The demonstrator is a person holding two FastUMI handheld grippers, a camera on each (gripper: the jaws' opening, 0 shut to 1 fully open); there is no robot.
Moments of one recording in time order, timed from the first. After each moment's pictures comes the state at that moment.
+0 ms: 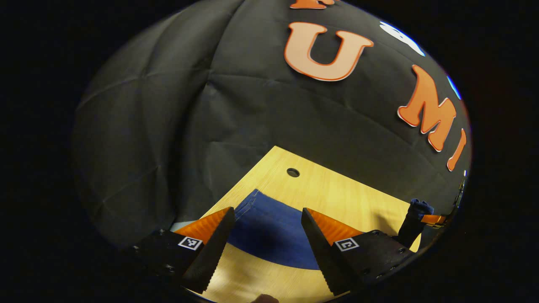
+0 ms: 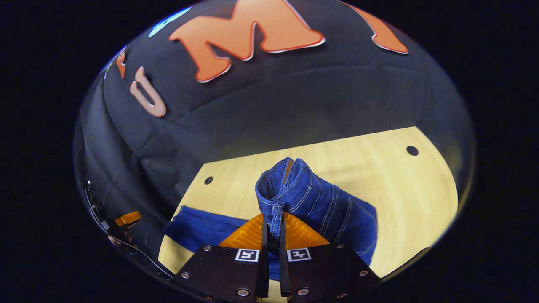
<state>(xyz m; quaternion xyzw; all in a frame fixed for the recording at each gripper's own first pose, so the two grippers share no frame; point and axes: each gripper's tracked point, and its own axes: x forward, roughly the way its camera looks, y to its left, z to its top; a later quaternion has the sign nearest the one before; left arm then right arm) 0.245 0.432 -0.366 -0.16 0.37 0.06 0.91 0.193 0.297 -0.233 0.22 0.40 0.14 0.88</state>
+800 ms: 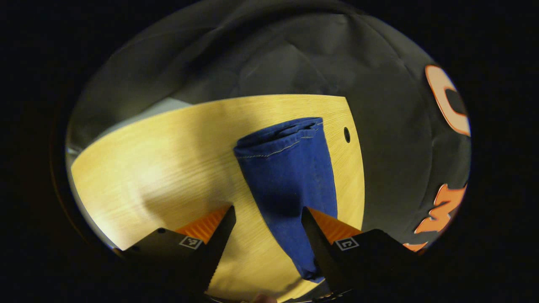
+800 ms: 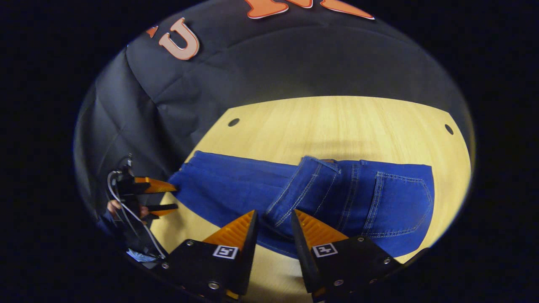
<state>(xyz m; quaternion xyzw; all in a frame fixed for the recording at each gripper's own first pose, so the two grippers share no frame) 0.194 0.420 -0.534 -0.51 0.51 0.14 0.68 0.128 0.389 -0.295 0.17 0.46 0.22 0.84</state>
